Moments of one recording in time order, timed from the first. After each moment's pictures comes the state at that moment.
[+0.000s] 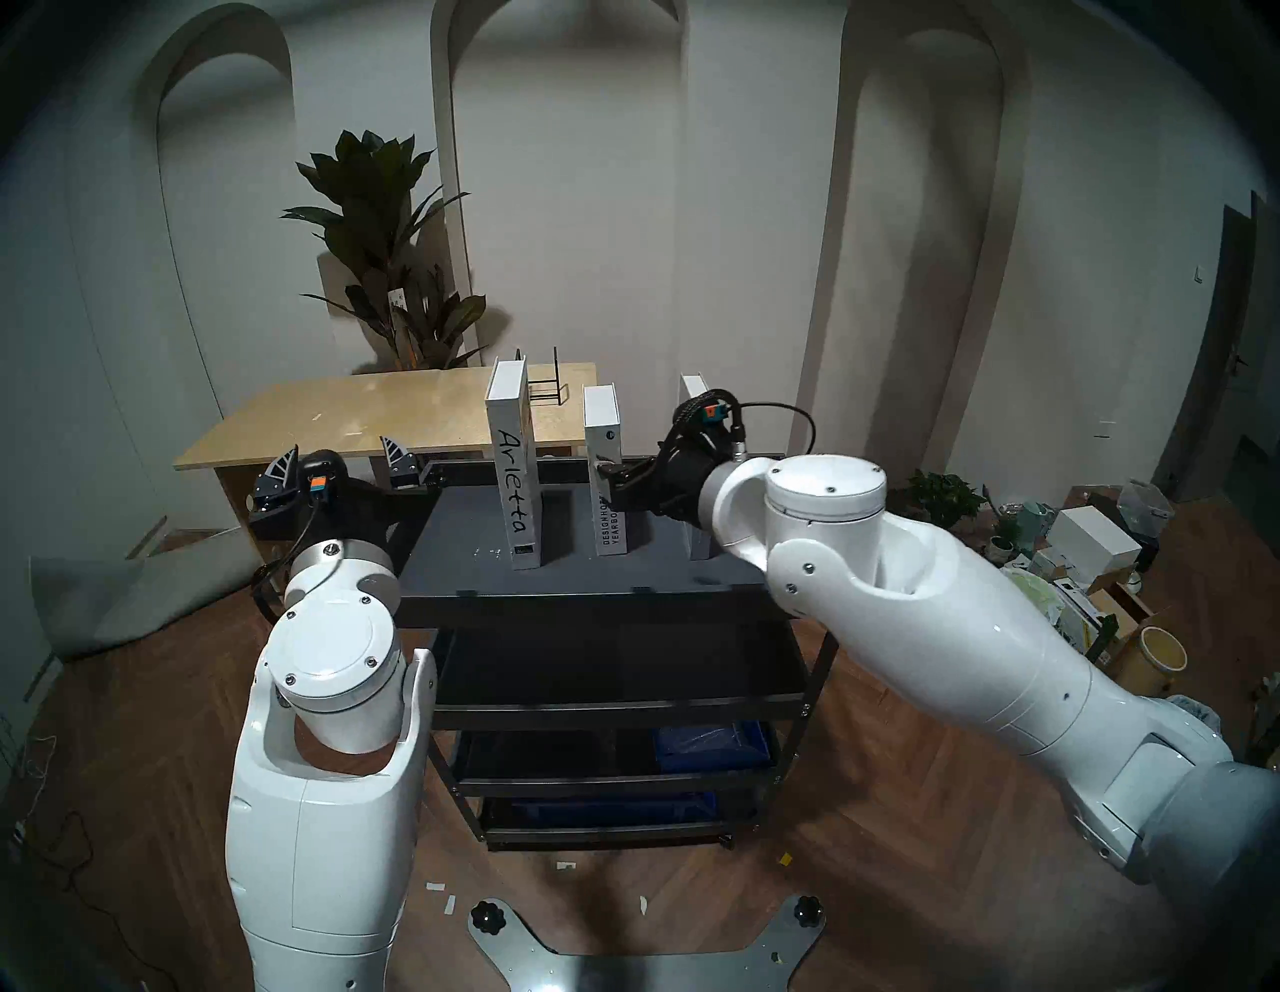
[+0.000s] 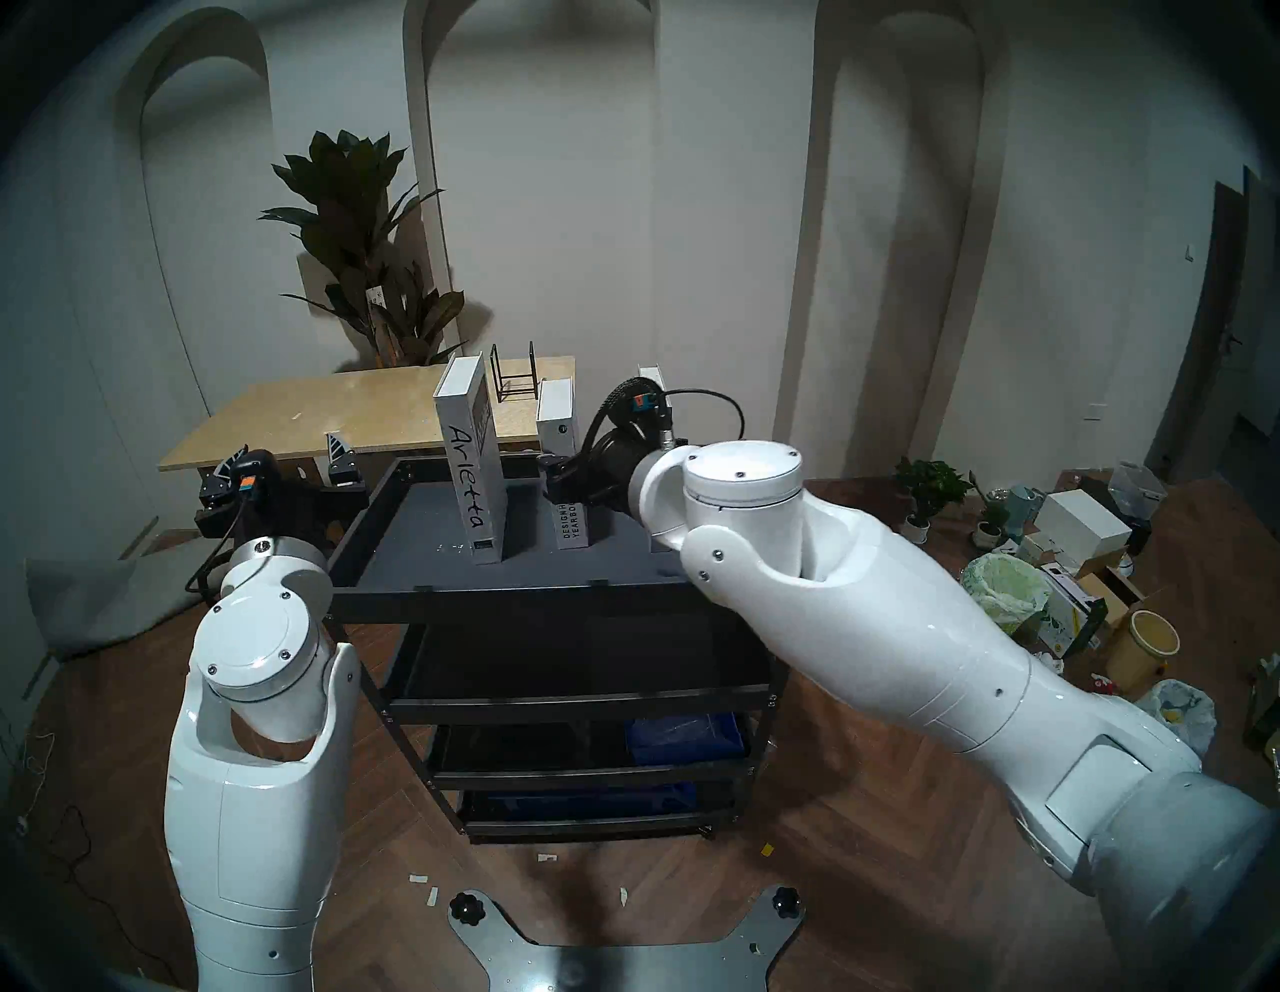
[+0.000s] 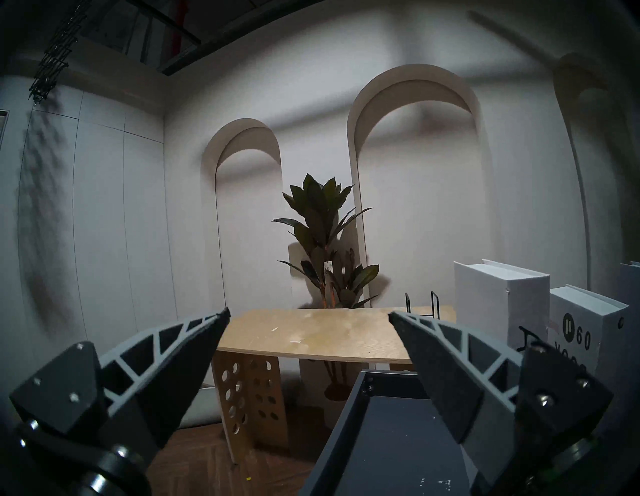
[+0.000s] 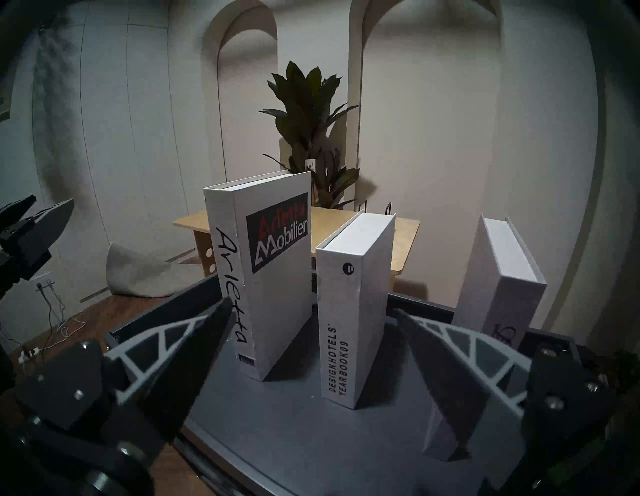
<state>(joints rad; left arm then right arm) 1.69 -1.50 -1.62 -2.18 0.10 0.36 0.37 -0.88 -1.04 0.69 -1.90 0.97 0.50 -0.49</state>
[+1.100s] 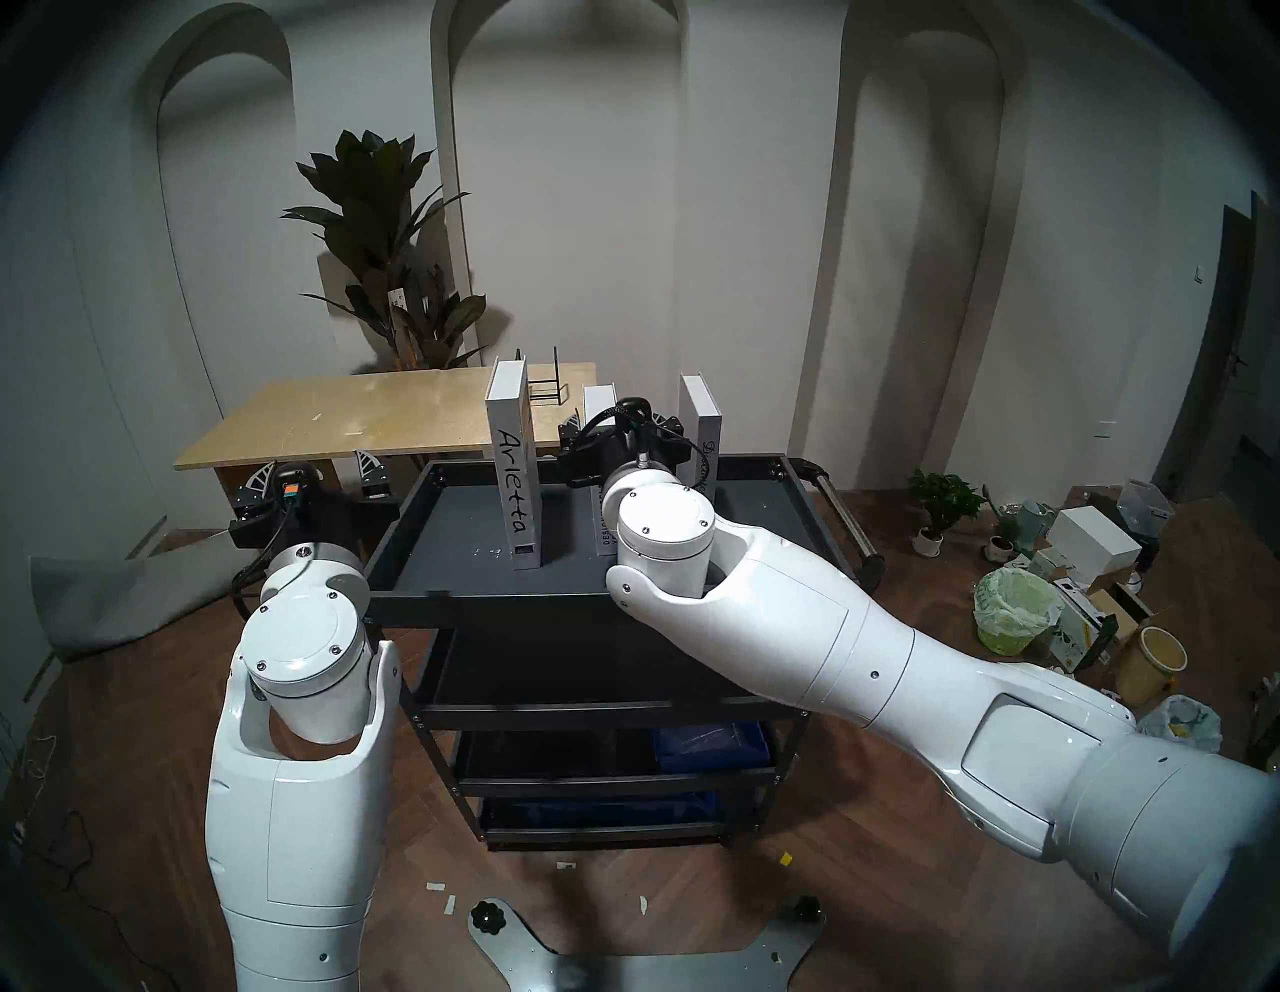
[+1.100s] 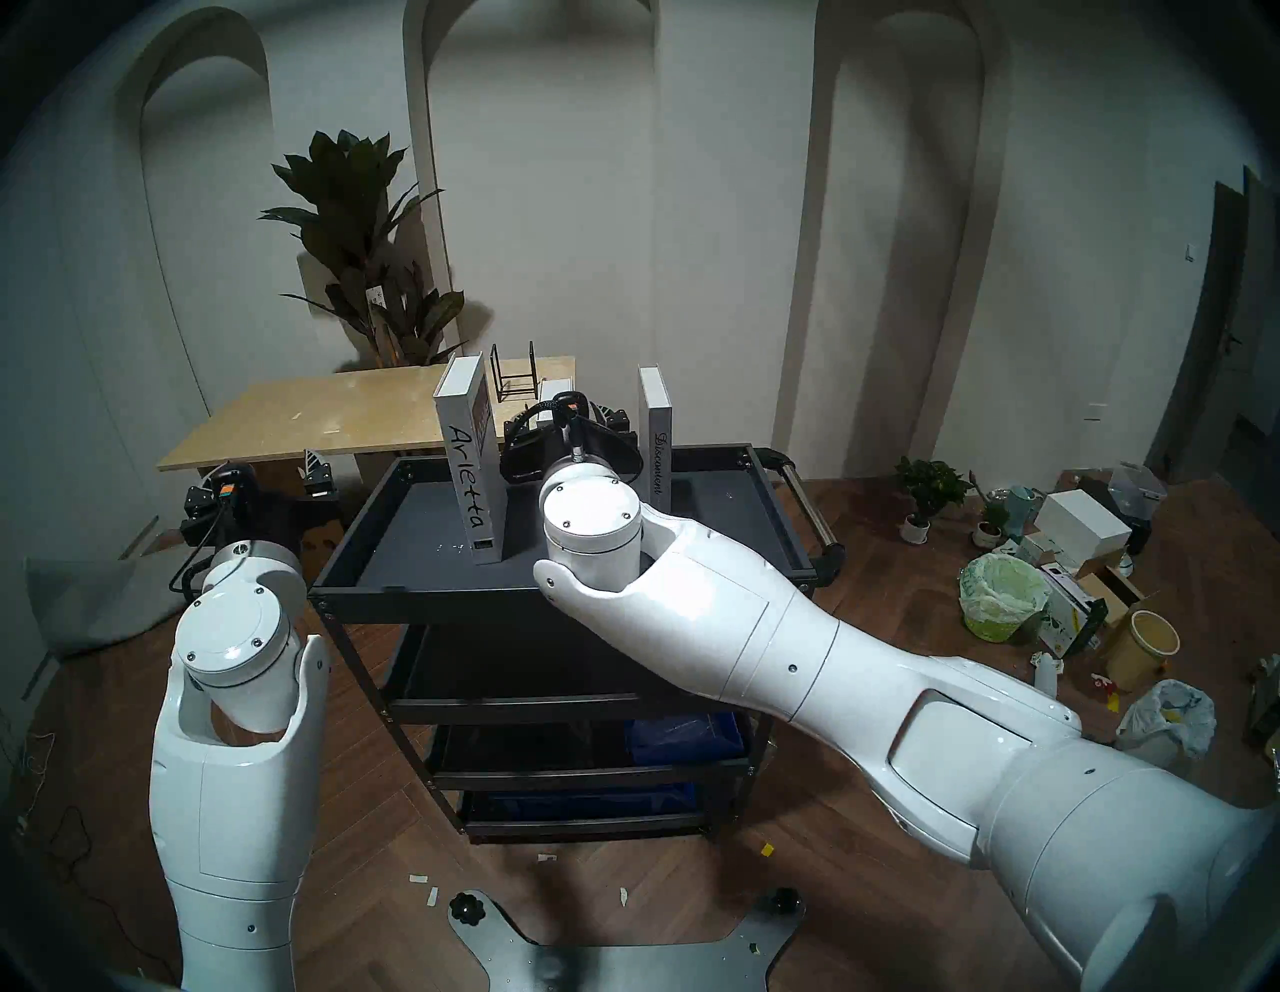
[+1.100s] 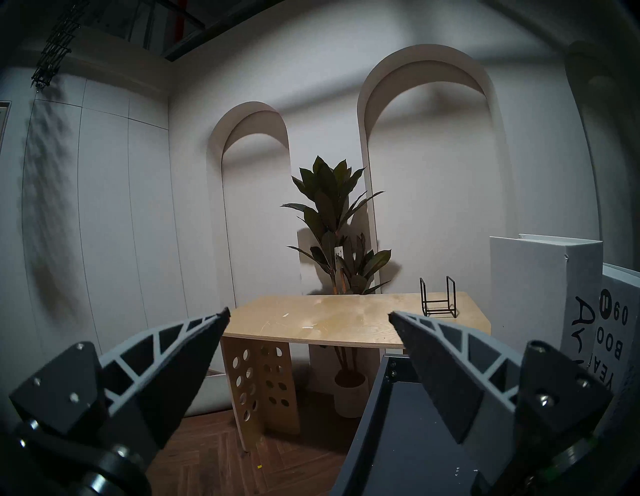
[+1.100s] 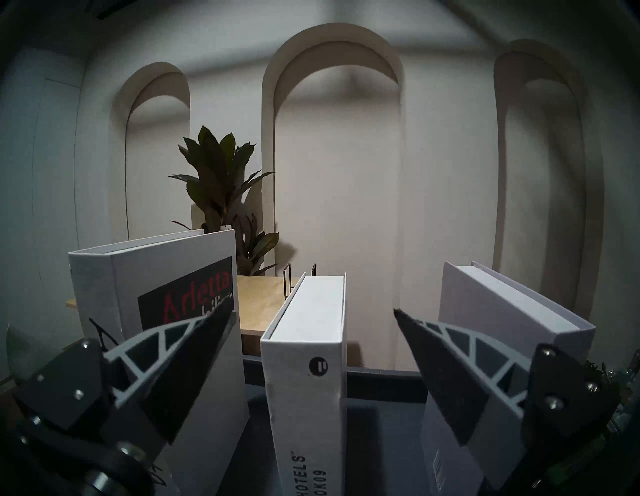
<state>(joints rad) 1.66 -1.46 -1.70 -2.11 0.05 0.35 0.33 -0.74 -1.36 0.50 -1.43 0.77 0.07 -0.77</state>
